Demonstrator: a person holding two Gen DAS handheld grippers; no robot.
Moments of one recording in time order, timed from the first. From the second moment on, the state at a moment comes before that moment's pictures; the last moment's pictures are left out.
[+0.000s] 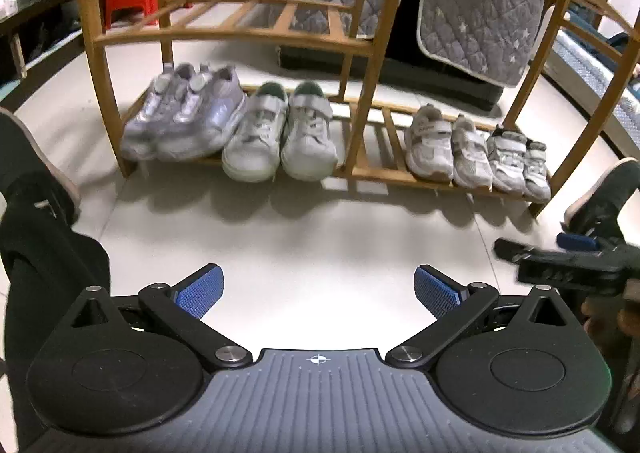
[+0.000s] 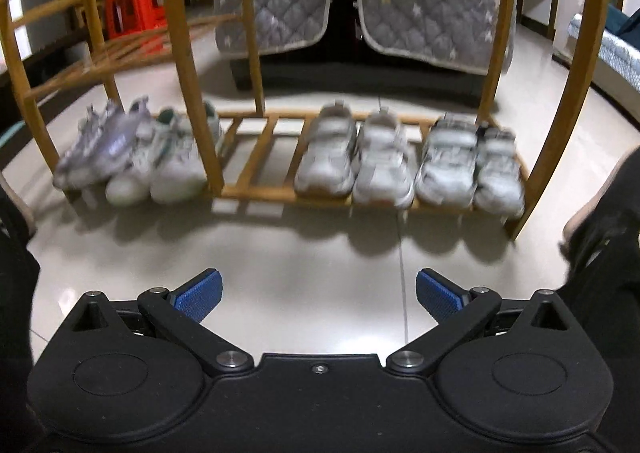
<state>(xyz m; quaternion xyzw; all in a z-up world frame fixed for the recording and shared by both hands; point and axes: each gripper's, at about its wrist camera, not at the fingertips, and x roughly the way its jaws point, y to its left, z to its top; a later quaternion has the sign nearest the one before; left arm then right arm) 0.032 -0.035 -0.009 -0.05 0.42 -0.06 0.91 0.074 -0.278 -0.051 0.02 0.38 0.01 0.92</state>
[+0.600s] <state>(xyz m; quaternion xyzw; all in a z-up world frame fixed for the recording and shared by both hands) 0.040 -0.072 -0.053 -0.02 0.46 -0.07 0.89 0.068 -0.292 -0.107 0.02 0.41 -0.01 0.91</state>
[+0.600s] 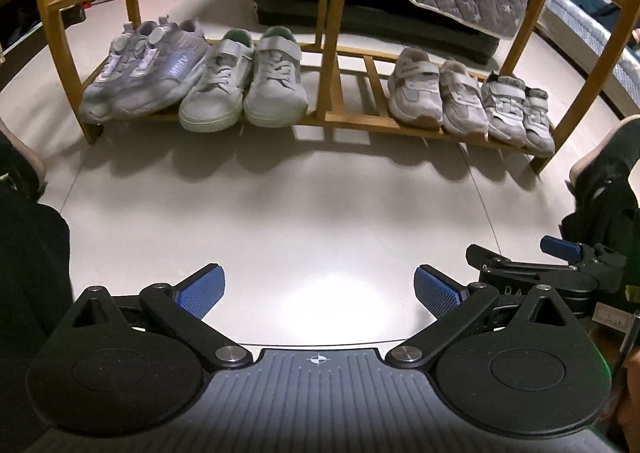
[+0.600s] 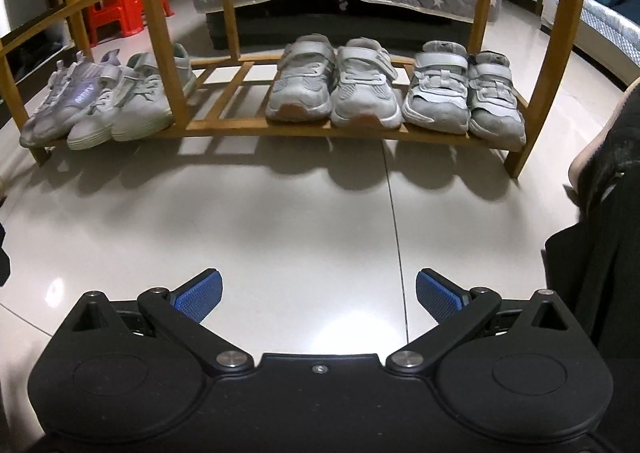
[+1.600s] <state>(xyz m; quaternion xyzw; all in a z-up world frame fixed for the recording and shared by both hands) 0.042 -0.068 -0.032 -0.03 0.42 -0.06 0.91 0.069 -0.283 -0.117 0.01 0.42 0.00 0.91</state>
